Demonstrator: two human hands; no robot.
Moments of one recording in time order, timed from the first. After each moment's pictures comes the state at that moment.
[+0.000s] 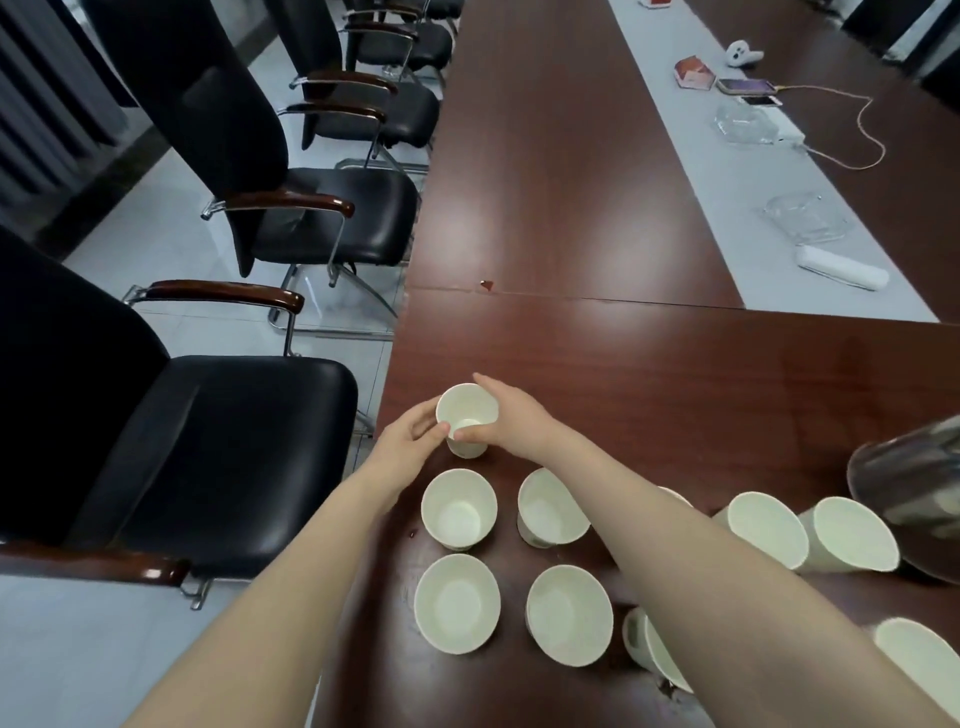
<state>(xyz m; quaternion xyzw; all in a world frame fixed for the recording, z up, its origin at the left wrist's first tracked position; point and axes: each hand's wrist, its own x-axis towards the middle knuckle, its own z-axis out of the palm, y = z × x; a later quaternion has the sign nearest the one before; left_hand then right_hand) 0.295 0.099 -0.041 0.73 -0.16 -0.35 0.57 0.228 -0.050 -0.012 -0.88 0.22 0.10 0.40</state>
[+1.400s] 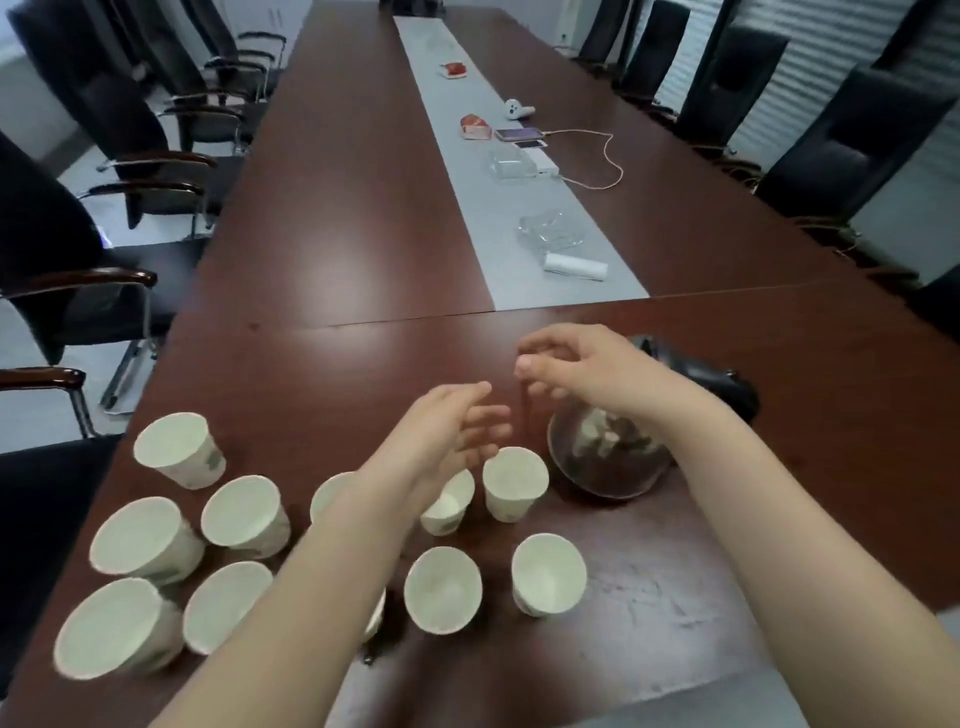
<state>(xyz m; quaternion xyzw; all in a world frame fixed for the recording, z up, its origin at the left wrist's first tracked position) 0.009 -0.110 0.111 0.61 -0.11 -0.51 0.60 -0.098 -0.238 0.148 -0.82 0.30 -0.07 0.48</state>
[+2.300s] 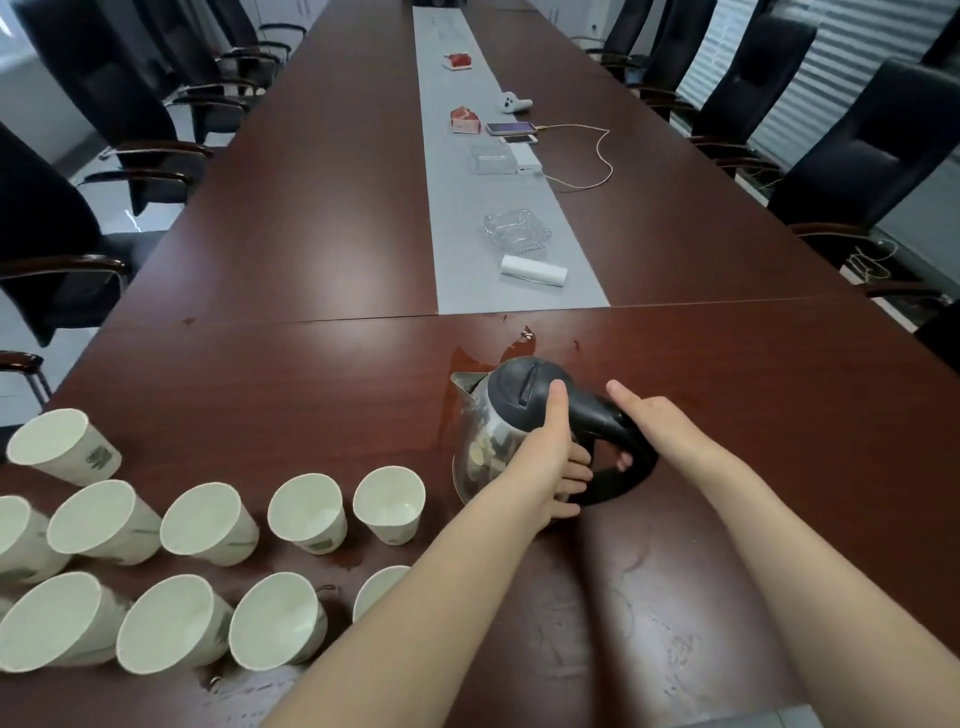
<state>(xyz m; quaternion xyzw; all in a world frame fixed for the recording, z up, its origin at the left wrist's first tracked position) -0.149 -0.295 0.073 0.65 -0.06 -0.59 0.48 -0.237 -0.415 0.063 -0.74 0.43 -0.06 0.51</state>
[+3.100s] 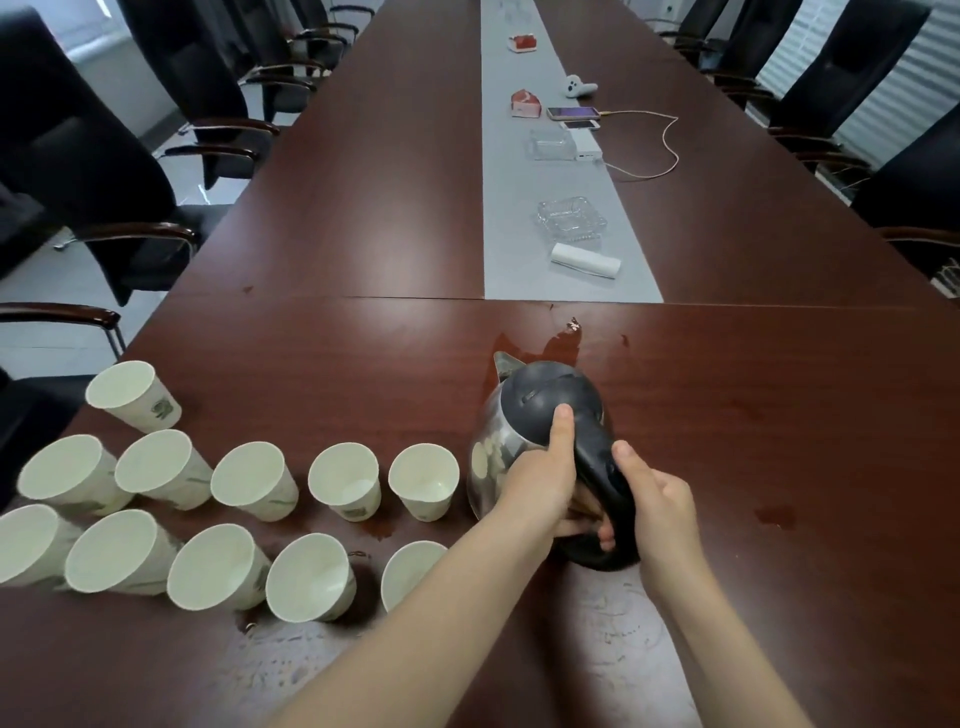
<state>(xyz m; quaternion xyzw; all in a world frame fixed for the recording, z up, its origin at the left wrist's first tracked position) -0.149 -0.264 0.053 0.68 0.00 -0.51 0.53 -0.241 -0.308 0.048 -0.57 0.46 -0.24 0.63</state>
